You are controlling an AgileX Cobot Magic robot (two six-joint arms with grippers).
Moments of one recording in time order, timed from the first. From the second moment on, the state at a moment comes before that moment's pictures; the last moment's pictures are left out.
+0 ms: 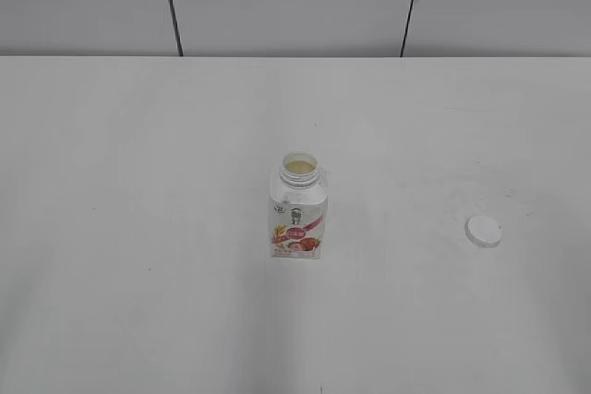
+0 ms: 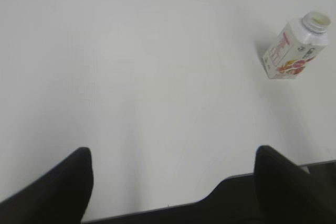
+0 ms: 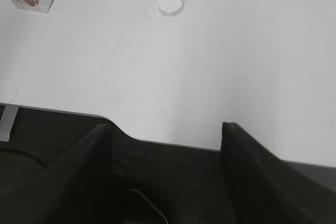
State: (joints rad) left arm -0.26 0.11 -0.59 0.09 1.17 -0.23; right arm 0.14 0.26 -0.59 0.13 1.22 -0.09
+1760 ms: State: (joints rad) left arm -0.04 -0.01 -0.52 0.01 1.06 -0.12; right arm 0.03 -0.01 -0.51 0.03 1.10 -0.11
